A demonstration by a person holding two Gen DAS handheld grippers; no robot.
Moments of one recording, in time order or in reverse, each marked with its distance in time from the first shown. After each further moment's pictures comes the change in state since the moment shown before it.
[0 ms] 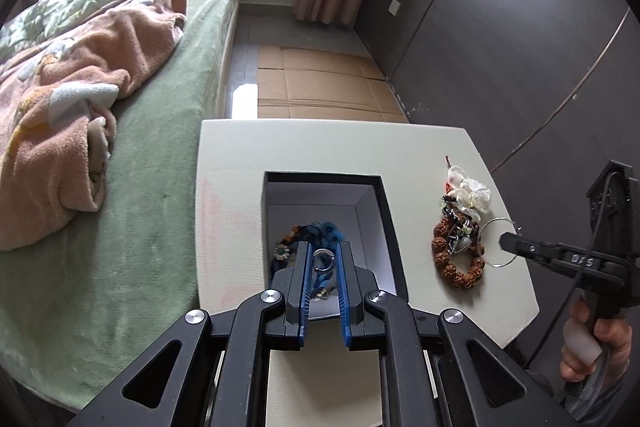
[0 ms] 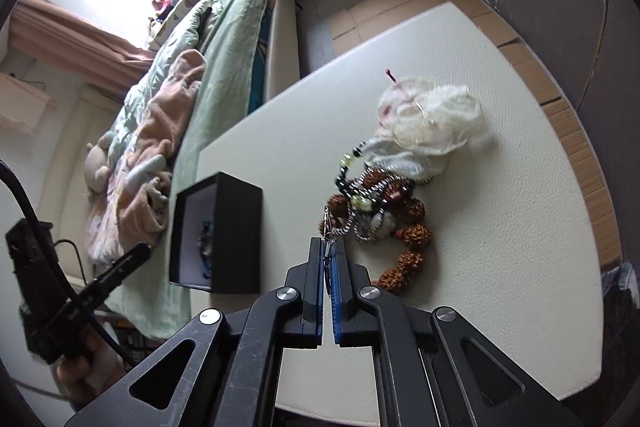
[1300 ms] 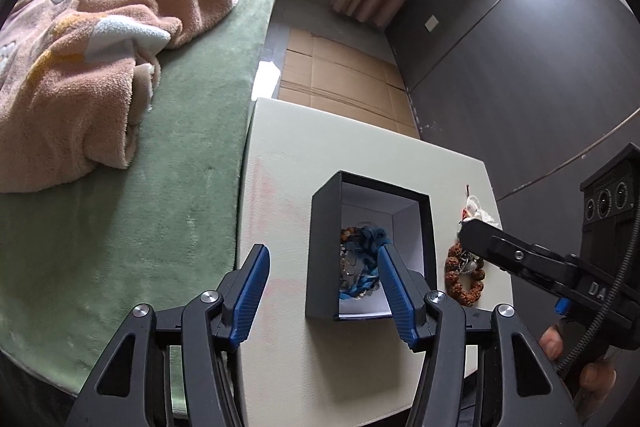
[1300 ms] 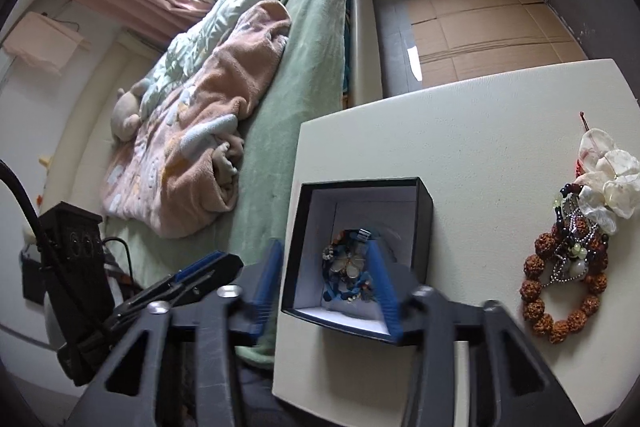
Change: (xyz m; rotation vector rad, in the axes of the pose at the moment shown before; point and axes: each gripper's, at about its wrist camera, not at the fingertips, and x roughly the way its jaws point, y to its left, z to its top) left arm -0.008 0.062 0.002 -0.205 0.047 -0.056; right arm 0.062 0.139 0.007 -0.170 0.084 0.097
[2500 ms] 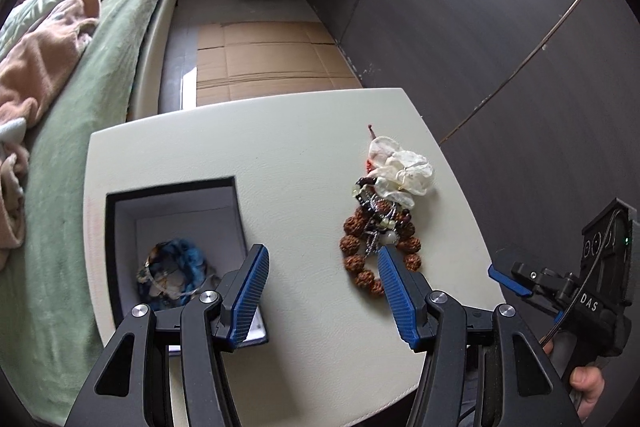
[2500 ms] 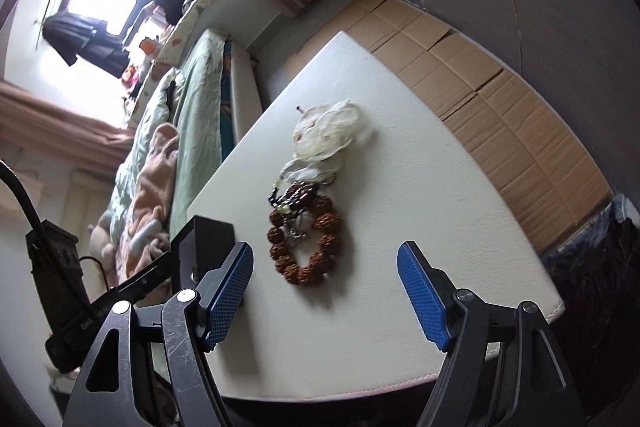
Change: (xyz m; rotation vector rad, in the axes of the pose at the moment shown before) left arm 0.070 -0.160 -0.016 0.324 0.102 -0.022; right arm -0.123 -0.191 -0.088 0.435 -0.263 -0.111
